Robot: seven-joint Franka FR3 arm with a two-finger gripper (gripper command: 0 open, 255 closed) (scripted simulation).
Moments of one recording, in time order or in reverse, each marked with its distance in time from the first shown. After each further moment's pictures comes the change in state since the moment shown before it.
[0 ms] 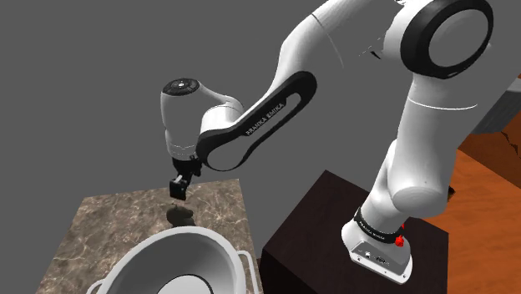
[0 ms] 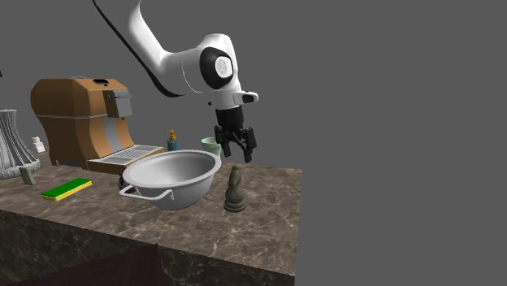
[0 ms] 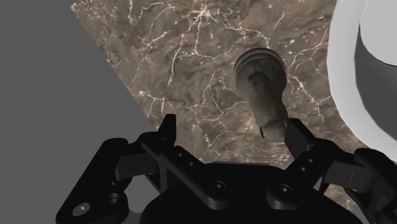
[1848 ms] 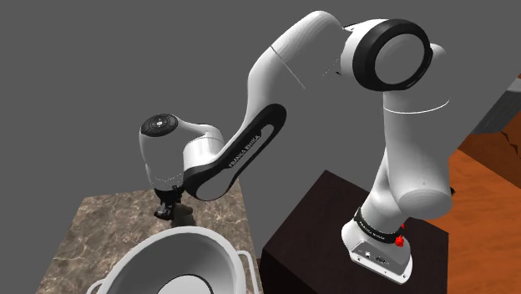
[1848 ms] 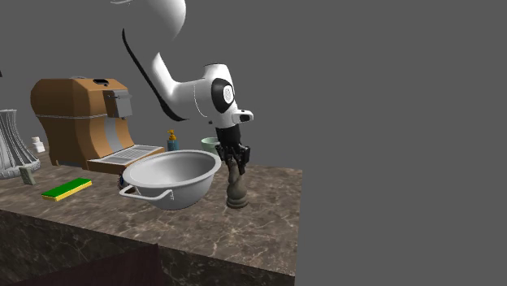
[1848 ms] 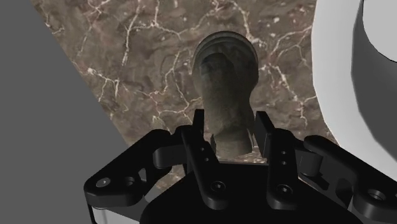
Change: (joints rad) arm 0.102 0.230 -0.033 0.140 -0.168 0.077 0.090
